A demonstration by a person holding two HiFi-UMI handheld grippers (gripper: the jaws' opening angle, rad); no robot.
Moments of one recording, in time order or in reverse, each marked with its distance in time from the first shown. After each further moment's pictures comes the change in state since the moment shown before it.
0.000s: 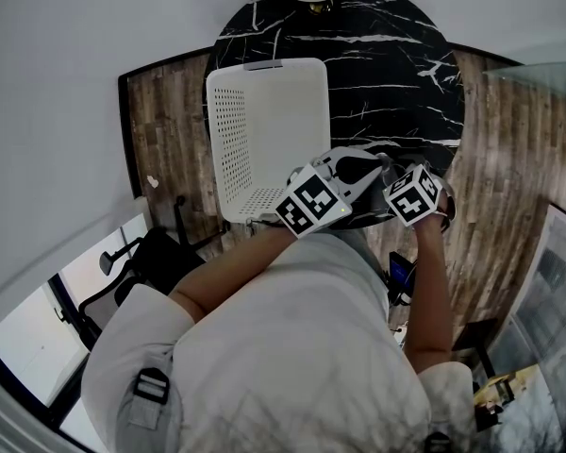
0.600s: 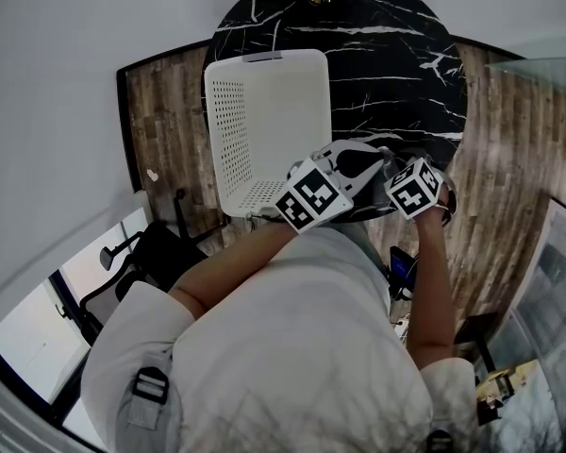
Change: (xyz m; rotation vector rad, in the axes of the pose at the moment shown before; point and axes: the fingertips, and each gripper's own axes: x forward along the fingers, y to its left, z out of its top) left arm -0.001 0.000 -0.001 -0.006 -0.006 0.005; right arm 0.009 0.002 -0.005 -0.001 0.016 0.000
